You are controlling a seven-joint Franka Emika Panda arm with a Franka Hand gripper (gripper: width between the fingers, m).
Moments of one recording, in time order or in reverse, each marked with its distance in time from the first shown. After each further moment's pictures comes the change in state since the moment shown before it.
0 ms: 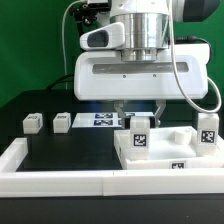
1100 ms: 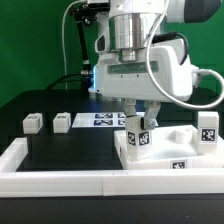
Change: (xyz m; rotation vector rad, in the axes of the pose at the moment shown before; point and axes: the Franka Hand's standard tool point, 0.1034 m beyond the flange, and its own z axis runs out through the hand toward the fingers) arm -0.003 -0.002 0.000 0.033 0.008 1.068
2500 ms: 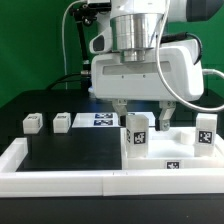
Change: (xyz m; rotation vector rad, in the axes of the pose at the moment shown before) arm -0.001 -0.001 0.001 0.003 -0.003 -0.429
